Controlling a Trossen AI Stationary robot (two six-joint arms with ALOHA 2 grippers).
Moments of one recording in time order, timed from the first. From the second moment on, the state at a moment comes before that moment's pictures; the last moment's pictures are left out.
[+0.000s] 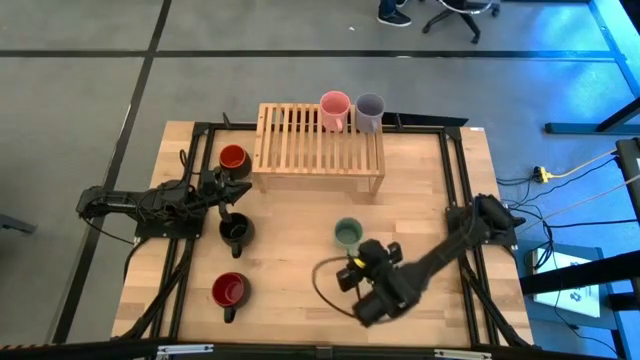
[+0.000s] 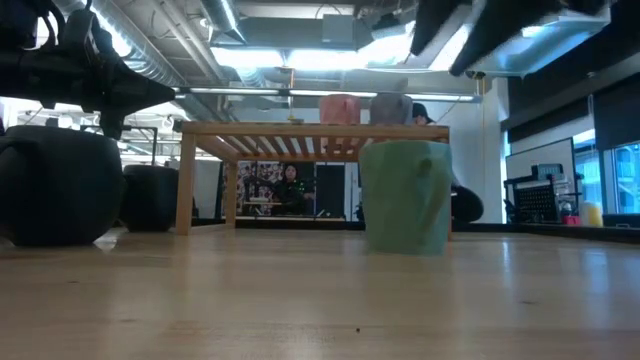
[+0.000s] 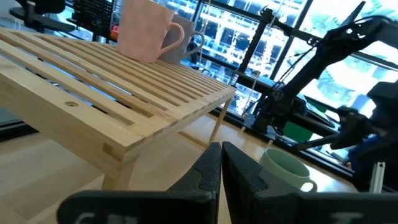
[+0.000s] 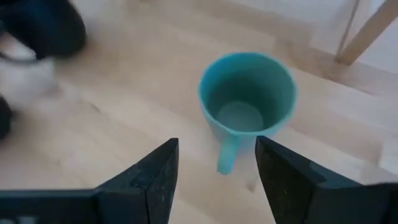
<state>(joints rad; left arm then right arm) -0.03 0.01 0.01 0.06 -0.40 -0.37 0.63 1.98 1.68 -1.24 0.79 1.78</state>
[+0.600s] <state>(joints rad) -0.03 0.01 0.01 0.06 -0.37 -0.41 0.68 1.98 1.23 -0.69 0.99 1.77</state>
